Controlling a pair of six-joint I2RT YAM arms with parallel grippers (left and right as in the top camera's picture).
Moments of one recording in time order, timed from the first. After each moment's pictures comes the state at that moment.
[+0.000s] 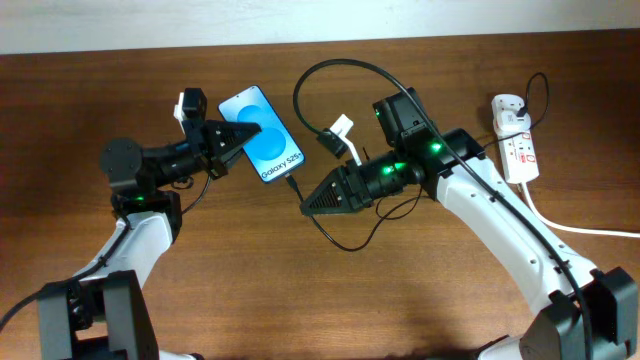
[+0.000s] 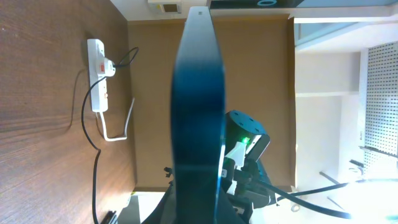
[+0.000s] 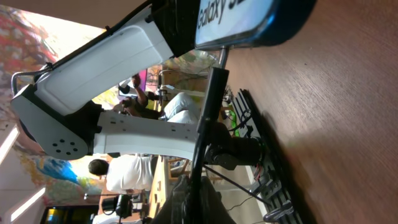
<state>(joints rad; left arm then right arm) 0.10 1.63 0.80 1.08 1.33 -1.76 0.42 1.63 1.35 -0.81 -1.31 0.26</state>
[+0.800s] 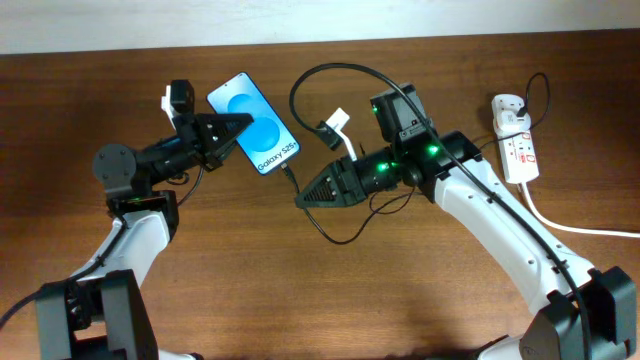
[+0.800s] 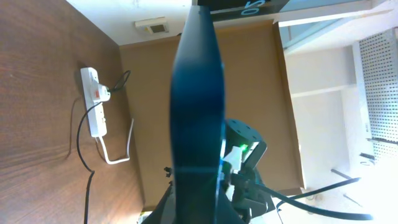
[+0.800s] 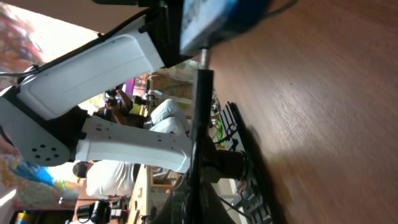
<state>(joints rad) 0.11 1.63 0.81 1.19 1.28 -1.76 0.43 1.63 1.34 -0.66 -1.28 0.28</state>
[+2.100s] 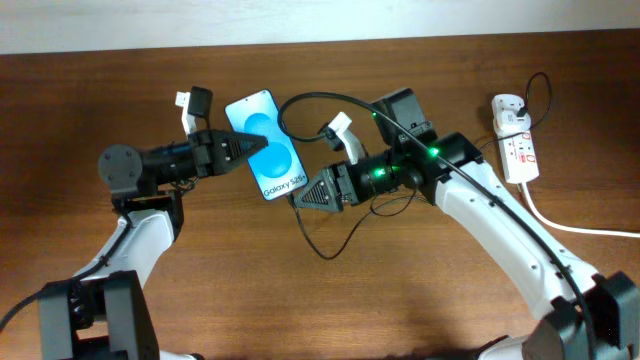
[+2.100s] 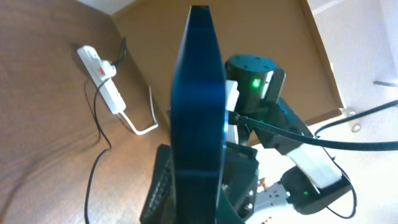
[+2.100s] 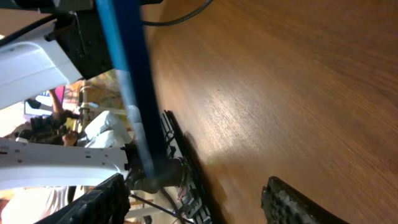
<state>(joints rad) 0.09 1.63 0.82 1.22 1.45 -1.47 0.44 1.60 1.34 -0.74 -0.97 0.20</state>
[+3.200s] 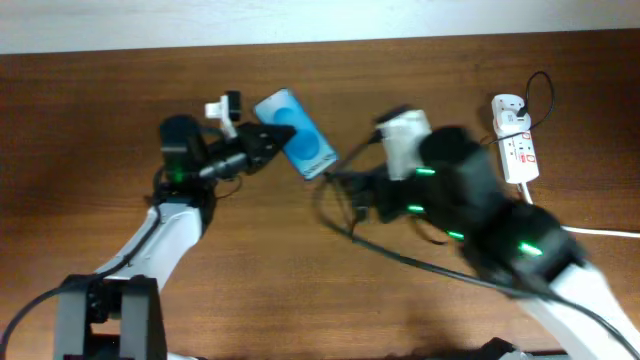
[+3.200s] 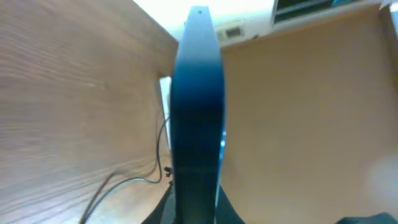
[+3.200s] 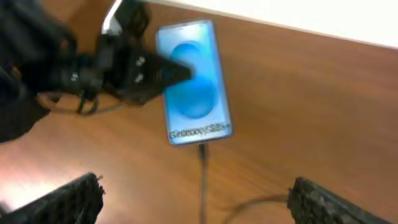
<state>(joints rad) -0.08 1.62 0.84 0.54 0.97 -1.03 0.59 1.16 1.33 -0.78 -0.04 0.23</state>
